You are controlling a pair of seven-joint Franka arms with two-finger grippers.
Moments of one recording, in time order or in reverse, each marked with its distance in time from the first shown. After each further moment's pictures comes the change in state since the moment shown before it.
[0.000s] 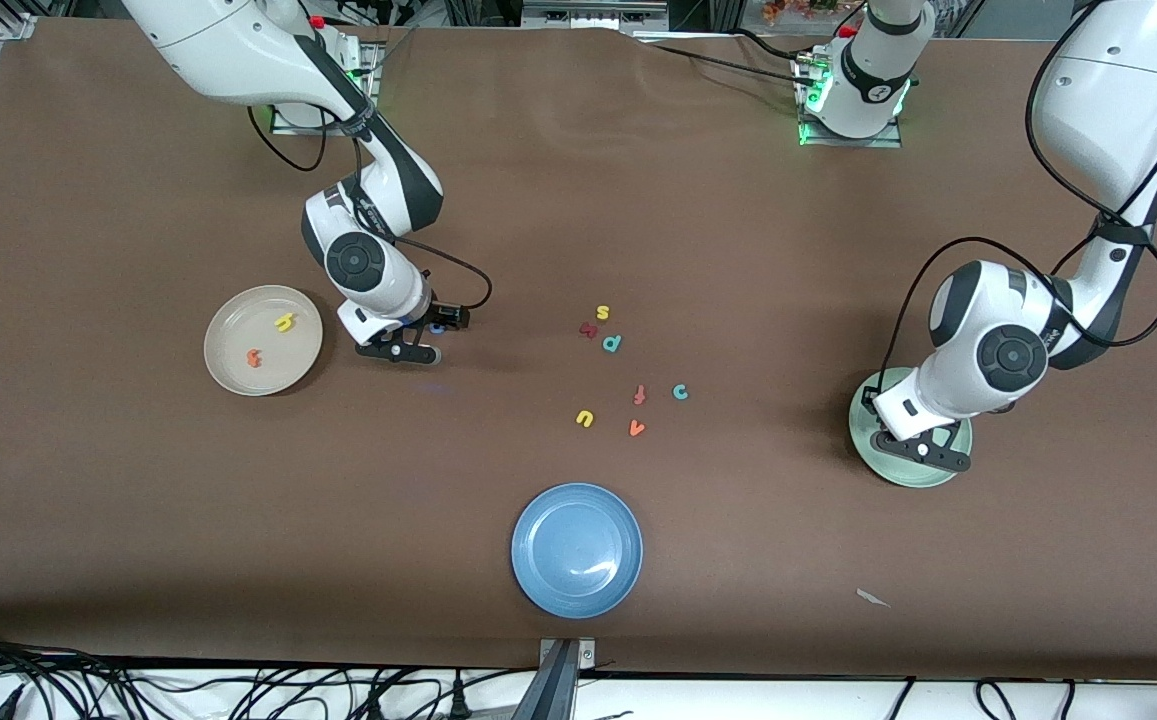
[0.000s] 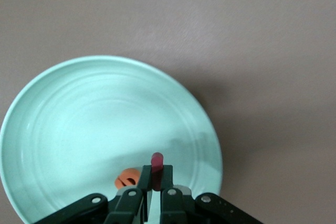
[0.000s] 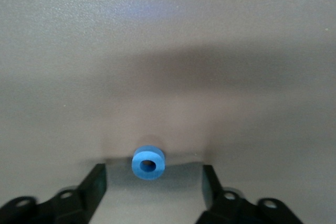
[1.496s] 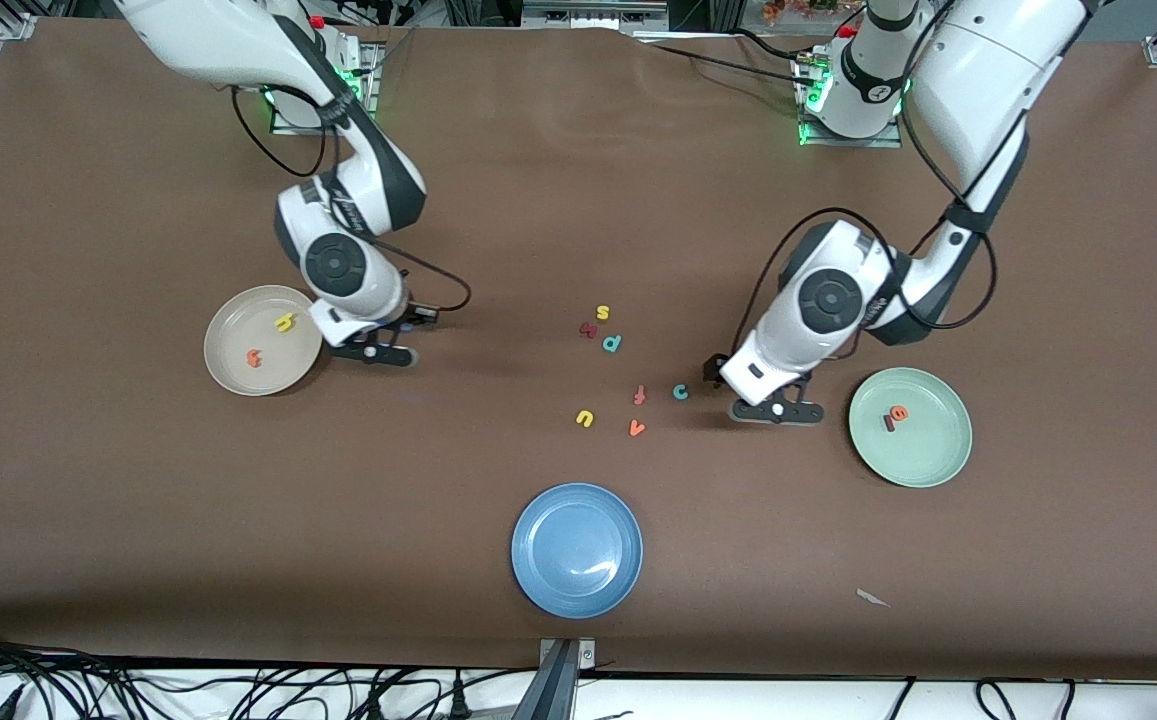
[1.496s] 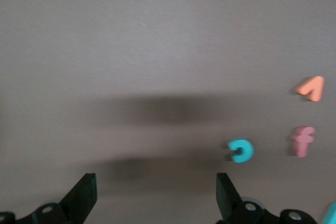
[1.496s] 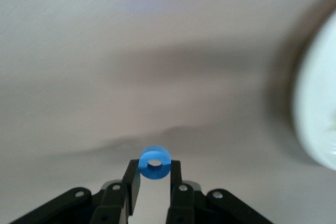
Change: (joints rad) left arm -0.341 0.001 -0.048 0.025 -0.147 0.027 -0.575; right arm -0.002 -0.117 -0.088 0.051 -0.029 -0.254 -0.025
